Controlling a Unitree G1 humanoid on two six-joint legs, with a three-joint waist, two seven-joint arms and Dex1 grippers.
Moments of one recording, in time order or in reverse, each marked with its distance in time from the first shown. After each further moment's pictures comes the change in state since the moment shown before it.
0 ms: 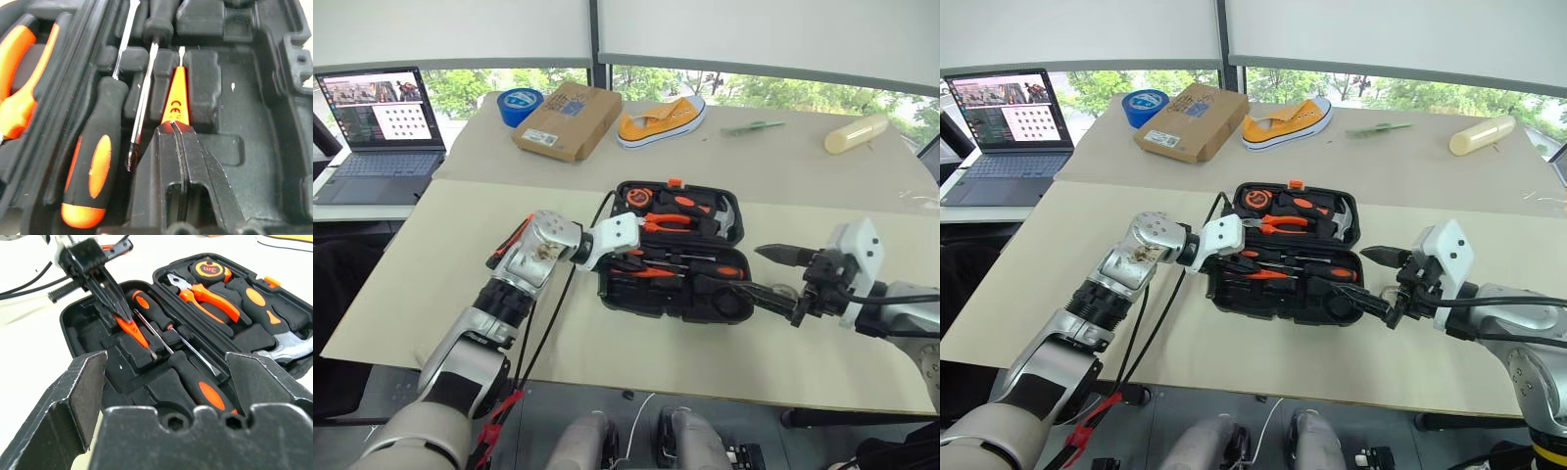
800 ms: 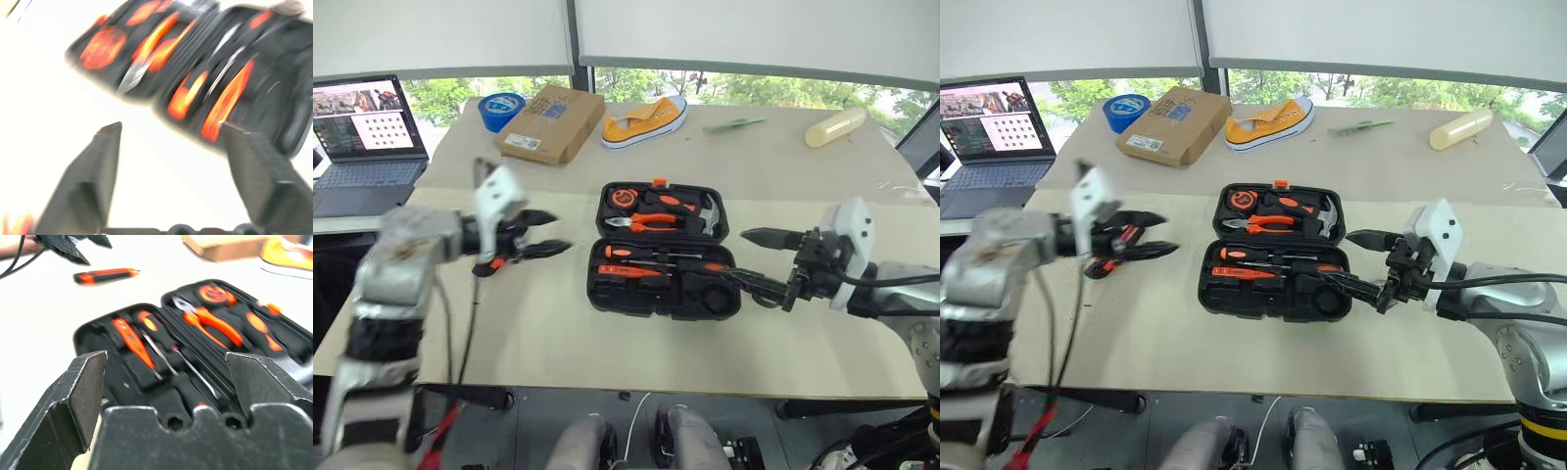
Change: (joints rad) left arm 0.471 0.382 0.621 -0.585 -0.273 0.619 0.162; right arm -0.167 0.005 0.093 0.056 0.041 -0.003 0.103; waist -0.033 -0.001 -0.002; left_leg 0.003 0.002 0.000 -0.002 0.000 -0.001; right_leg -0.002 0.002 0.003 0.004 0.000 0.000
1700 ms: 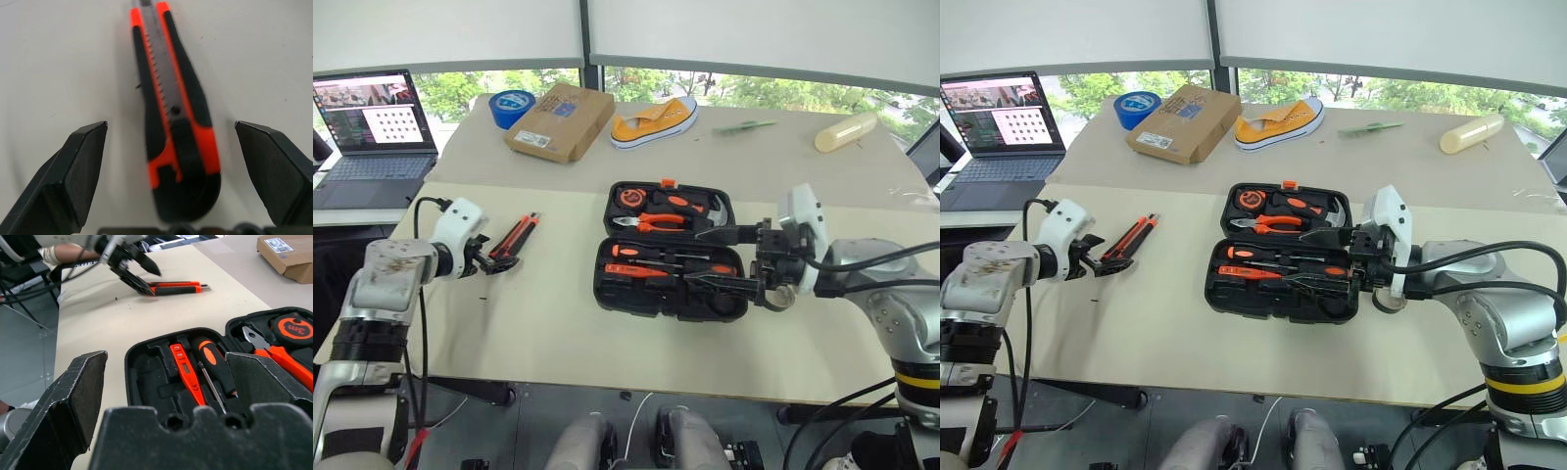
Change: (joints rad) left arm -0.180 0.018 -0.236 0.460 0.142 -0.143 0.205; right arm -0.180 0.041 0.177 0.092 -0.018 -0.001 0.085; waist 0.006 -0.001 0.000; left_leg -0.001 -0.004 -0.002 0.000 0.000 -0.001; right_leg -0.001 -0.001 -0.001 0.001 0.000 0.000
